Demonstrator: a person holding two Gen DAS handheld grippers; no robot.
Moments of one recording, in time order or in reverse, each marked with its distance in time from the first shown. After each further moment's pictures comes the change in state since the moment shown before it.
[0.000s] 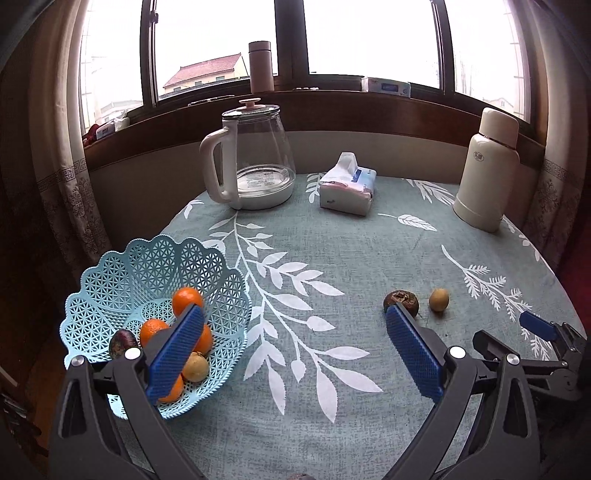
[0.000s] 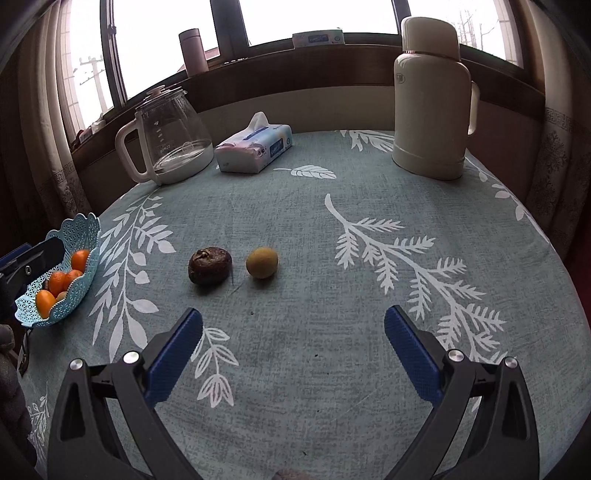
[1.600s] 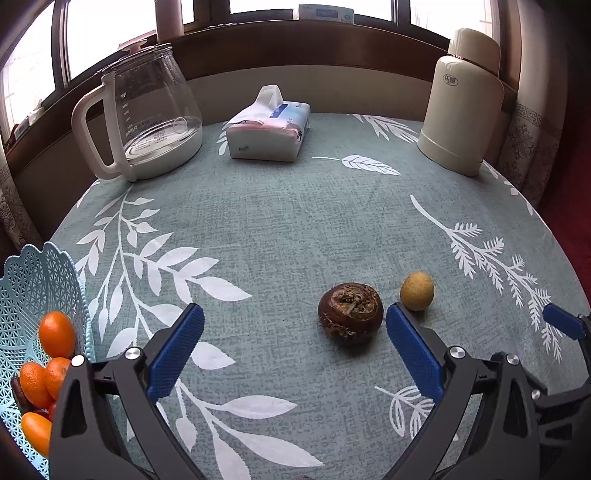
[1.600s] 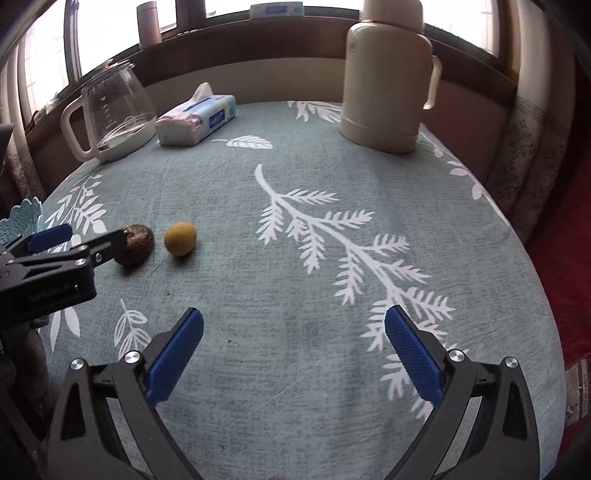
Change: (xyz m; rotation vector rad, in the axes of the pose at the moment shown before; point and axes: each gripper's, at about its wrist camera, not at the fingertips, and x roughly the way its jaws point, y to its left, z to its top) left arm 0.110 -0.070 0.004 0.124 0.195 -0.189; right arm 0.008 -0.037 0.002 0.031 0.089 -0.208
